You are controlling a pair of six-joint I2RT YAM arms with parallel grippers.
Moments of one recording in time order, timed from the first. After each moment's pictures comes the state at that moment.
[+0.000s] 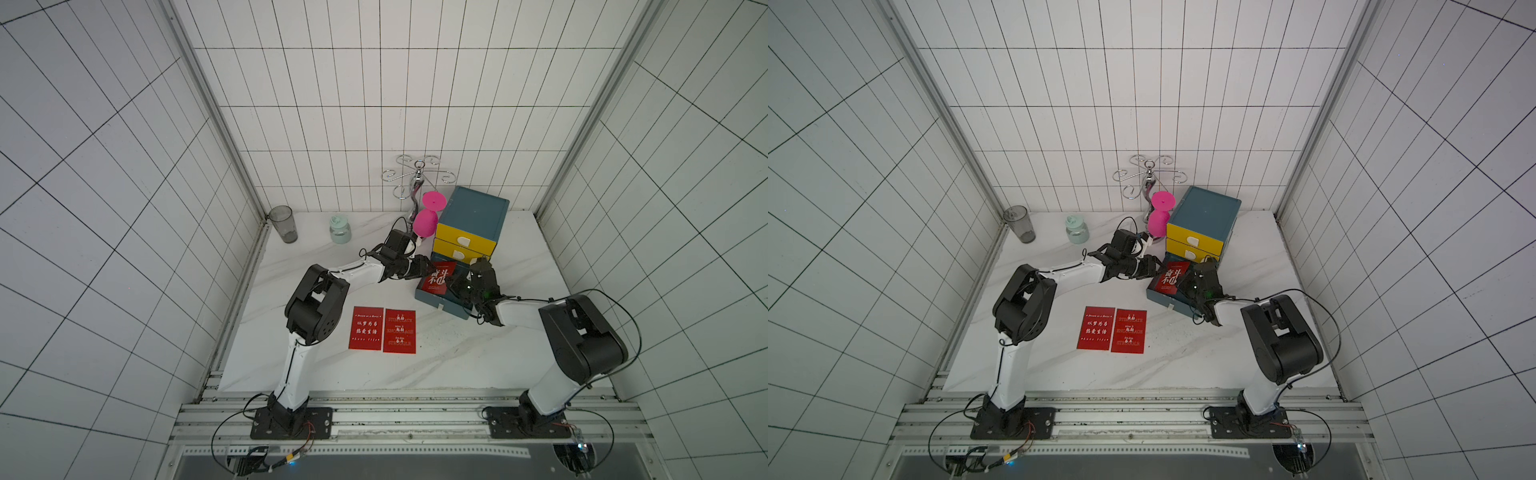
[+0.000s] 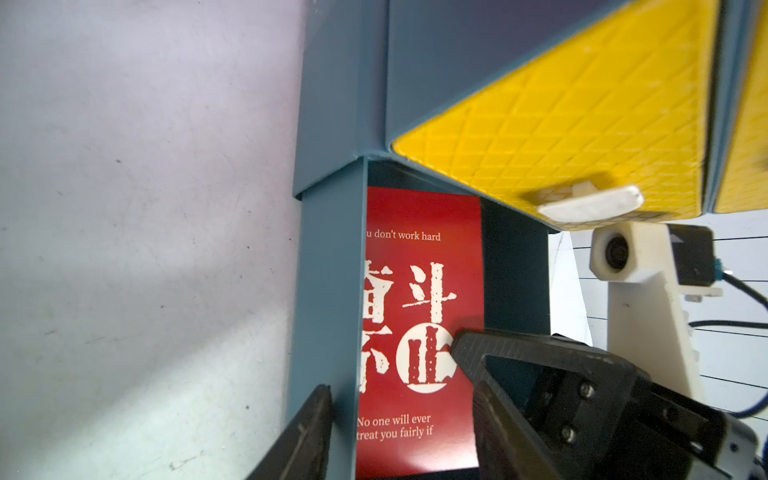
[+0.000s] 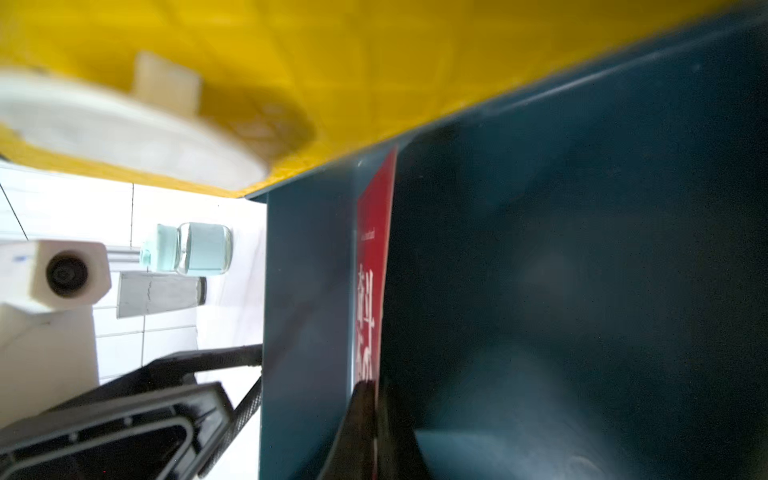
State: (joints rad) left arm -0.59 2.15 1.53 -0.12 0.52 -0.61; right arm 0.34 1.66 0.67 0.44 -0.13 1.02
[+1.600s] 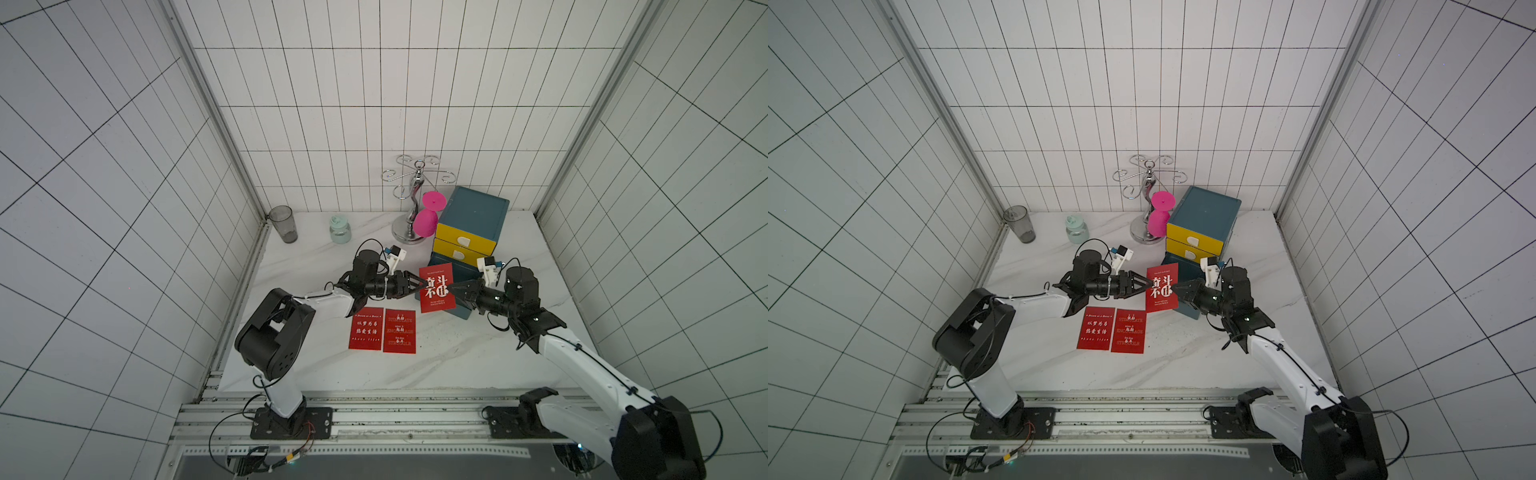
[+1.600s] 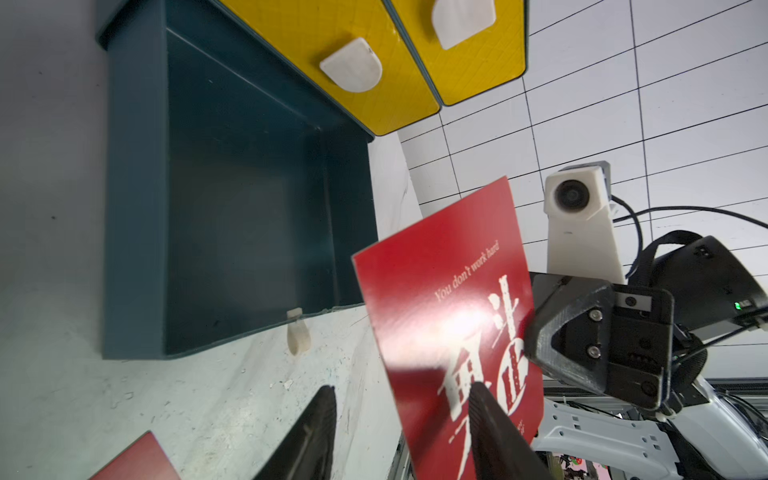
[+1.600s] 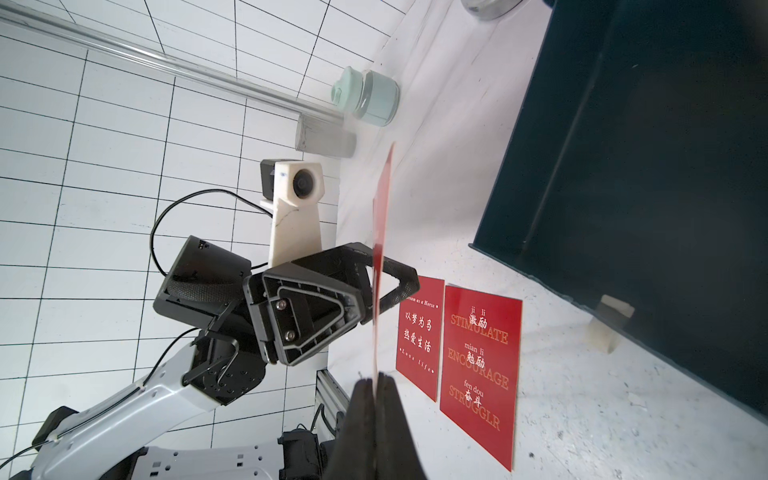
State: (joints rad) left arm -0.55 1.75 0.90 0.52 0.83 -0.93; right arm 0.30 1.05 0.58 0.08 -0.64 0.98
